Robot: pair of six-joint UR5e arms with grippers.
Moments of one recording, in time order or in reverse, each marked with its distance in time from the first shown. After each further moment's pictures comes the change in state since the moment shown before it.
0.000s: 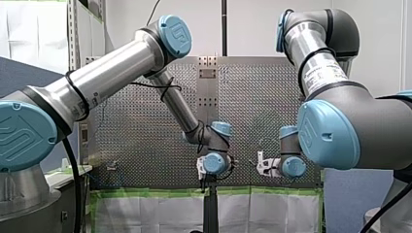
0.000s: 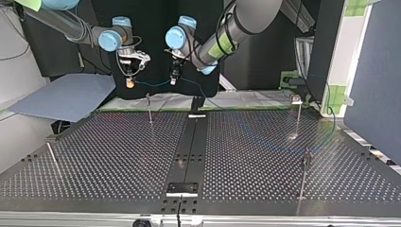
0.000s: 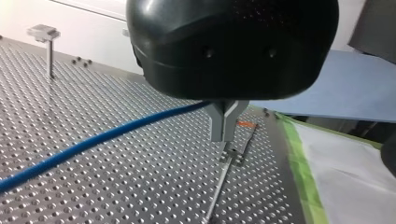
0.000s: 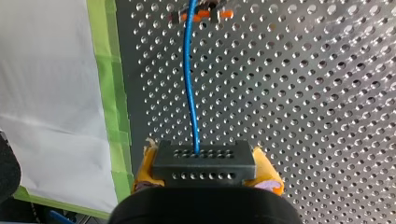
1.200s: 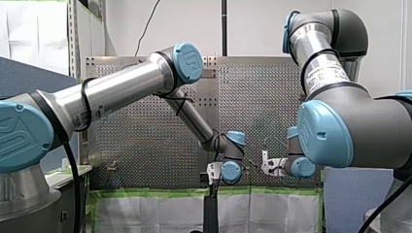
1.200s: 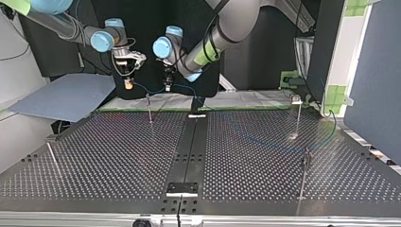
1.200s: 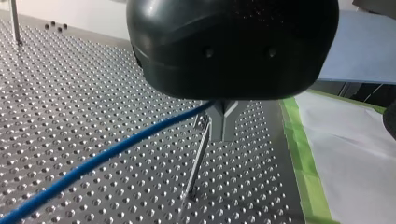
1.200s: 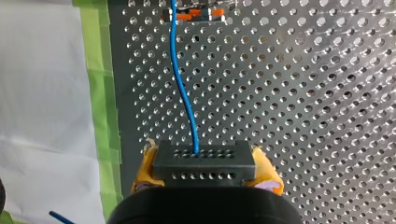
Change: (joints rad) left arm -0.026 -0.189 0.294 -0.115 -0.128 0.012; right arm -0.069 0.003 -0.002 -0.021 -0.171 -0.011
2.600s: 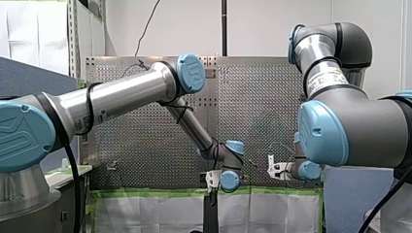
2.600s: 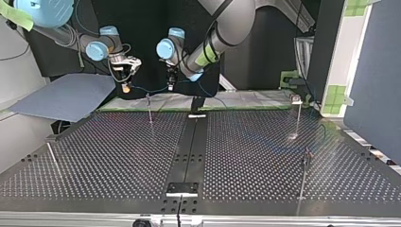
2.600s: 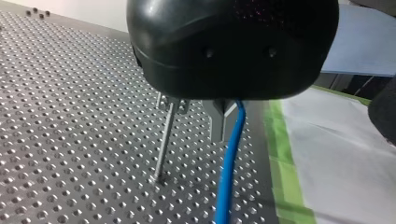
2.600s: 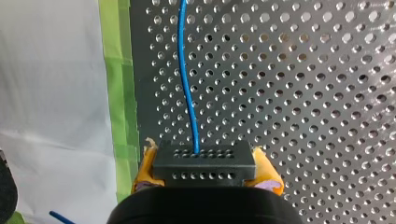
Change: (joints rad) left arm 0.011 -0.072 0.039 0.025 0.007 -0.009; right arm -0.065 0.091 -0.124 0.090 -0.084 -0.022
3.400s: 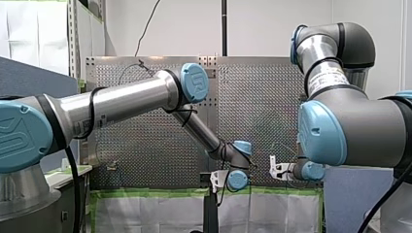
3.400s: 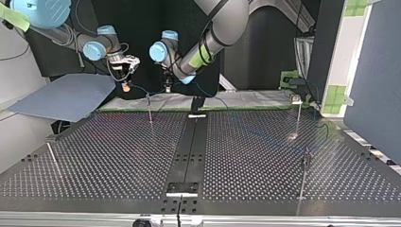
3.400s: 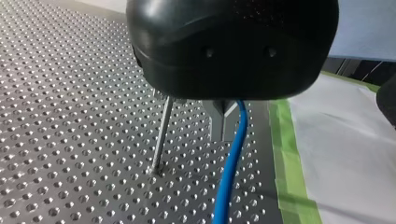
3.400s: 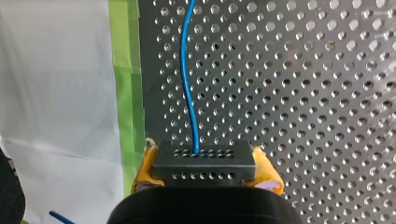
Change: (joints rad) left arm -0.020 -0.070 0.156 -0.107 -0.083 -0.025; right arm -0.025 0.002 0.000 0.020 -0.066 -0.001
